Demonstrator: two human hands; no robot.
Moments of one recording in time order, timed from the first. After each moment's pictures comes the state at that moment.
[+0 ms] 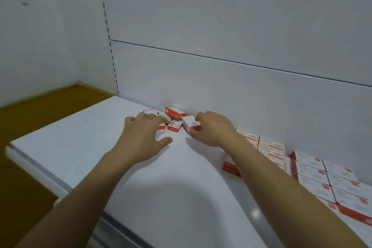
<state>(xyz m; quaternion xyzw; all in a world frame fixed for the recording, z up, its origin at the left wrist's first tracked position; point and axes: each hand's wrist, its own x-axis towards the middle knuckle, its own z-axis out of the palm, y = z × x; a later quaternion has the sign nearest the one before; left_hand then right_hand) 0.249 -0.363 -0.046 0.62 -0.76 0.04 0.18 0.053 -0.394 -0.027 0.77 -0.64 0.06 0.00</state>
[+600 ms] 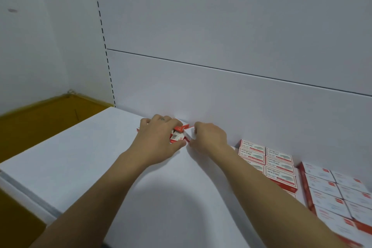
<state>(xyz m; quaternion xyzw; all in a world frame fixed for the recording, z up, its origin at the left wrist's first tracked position) 0.244 -0.398 -0.032 0.54 -0.81 0.01 0.23 0.083 -0.430 -0.046 0.70 -0.70 0.10 -0.01</state>
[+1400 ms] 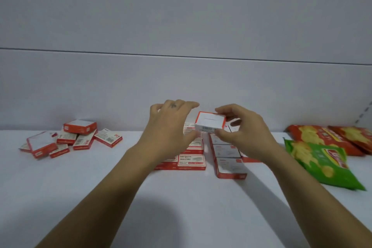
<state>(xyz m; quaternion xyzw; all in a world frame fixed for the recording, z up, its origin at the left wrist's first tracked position) 0.050 -0.347 -0.011 0.30 -0.92 -0.03 0.26 -0.117 -0.238 -0.005 0.55 -0.73 0.38 -0.07</state>
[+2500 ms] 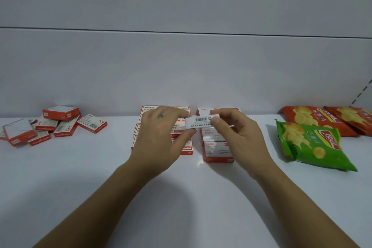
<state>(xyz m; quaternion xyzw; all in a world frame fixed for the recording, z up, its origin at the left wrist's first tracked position) 0.042 -0.315 -0.066 0.26 -0.87 -0.11 0.41 -0.111 -0.208 -0.053 0.45 -0.65 0.59 -0.18</state>
